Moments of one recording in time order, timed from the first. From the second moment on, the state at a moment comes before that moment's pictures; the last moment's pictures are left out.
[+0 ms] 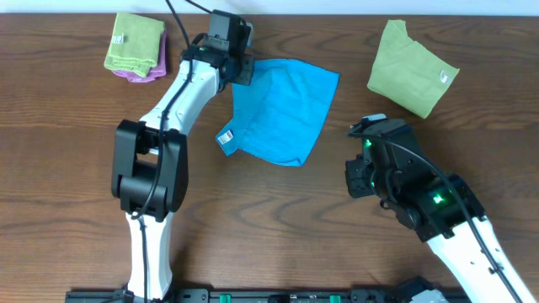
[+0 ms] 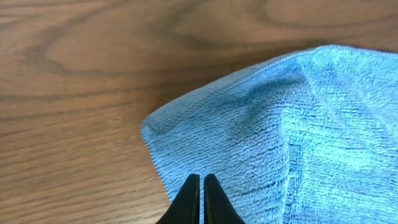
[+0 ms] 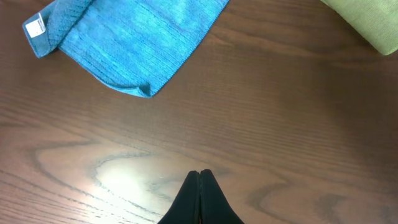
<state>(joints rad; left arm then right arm) -0.28 2.23 1.81 -0.56 0.09 -0.04 0.45 1.10 1.05 -0.95 0.10 0.24</state>
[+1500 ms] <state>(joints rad) -0.28 2.41 1.81 -0.28 0.02 -0.07 0.45 1.19 0.92 -0.73 -0.06 0.24</state>
